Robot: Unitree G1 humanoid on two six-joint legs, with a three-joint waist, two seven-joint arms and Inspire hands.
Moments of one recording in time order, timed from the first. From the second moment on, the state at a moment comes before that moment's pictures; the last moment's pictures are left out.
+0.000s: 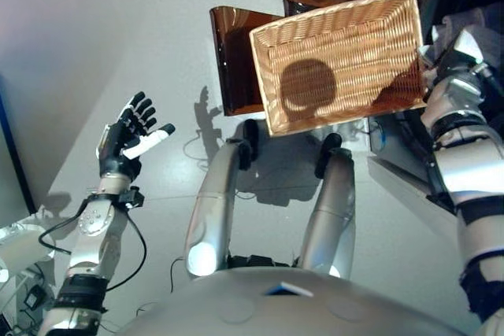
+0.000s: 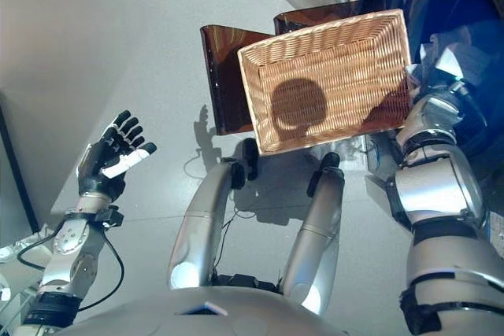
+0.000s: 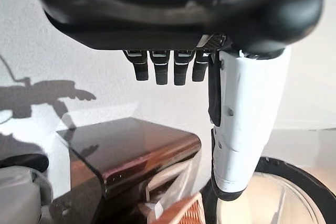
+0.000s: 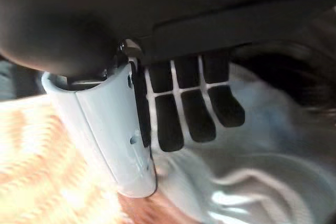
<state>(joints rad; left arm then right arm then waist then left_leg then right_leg) 0.26 0.47 0.01 0.12 -0.58 -0.23 -0.02 -0.96 -0.64 0.35 1.31 -0.57 0.23 -0.37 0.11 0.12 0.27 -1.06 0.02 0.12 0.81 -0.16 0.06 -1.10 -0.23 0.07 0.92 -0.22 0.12</state>
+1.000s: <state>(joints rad) 0.28 0.47 -0.01 0.15 -0.60 -0.25 0.00 -0.88 -0.61 0.02 1.25 0.19 -0.07 -0.57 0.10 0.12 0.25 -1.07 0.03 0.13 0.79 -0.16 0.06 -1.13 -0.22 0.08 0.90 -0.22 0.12</state>
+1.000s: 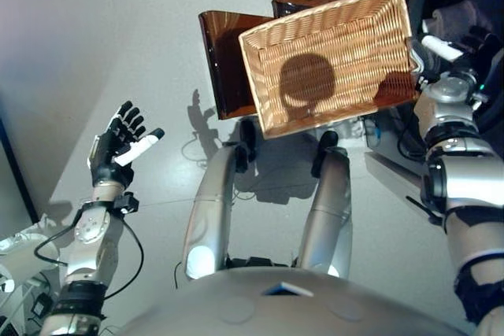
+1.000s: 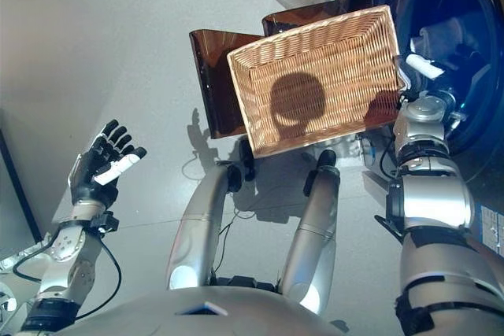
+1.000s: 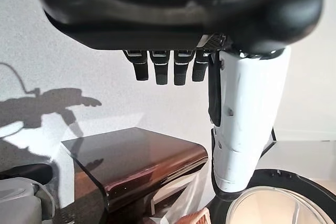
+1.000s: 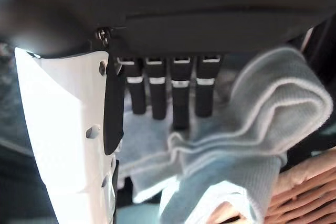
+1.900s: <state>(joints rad) 0.27 0.47 -0.02 0.15 -0.60 -0.25 0.00 -1.02 -0.69 0.26 1.51 -0.17 0.07 -0.46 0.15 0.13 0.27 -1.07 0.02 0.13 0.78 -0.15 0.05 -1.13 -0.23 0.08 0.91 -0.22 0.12</state>
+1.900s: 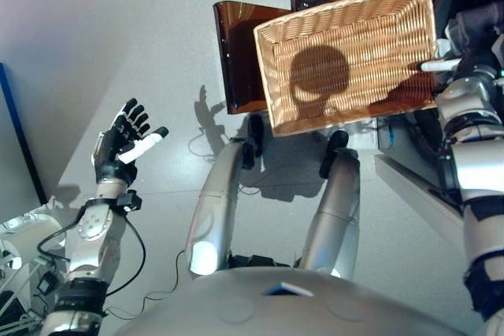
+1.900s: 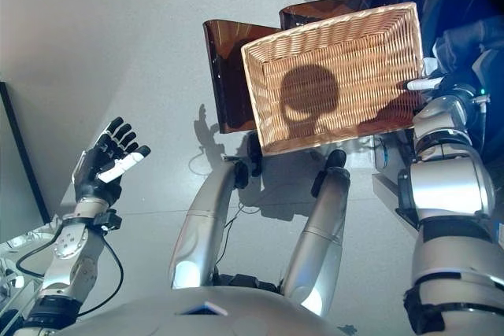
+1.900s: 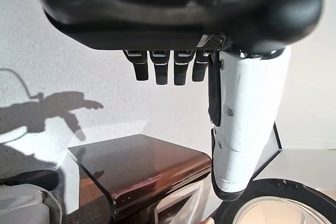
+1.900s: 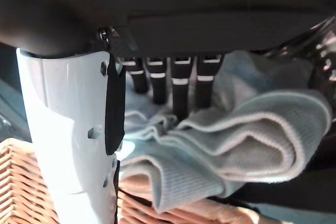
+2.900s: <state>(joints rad) 0.23 0.44 -0.02 0.21 -0.56 -0.27 0.02 -0.65 -0.56 0.16 1.11 -0.37 0.07 -0.61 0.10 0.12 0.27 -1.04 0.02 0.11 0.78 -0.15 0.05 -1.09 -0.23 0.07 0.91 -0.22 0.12</state>
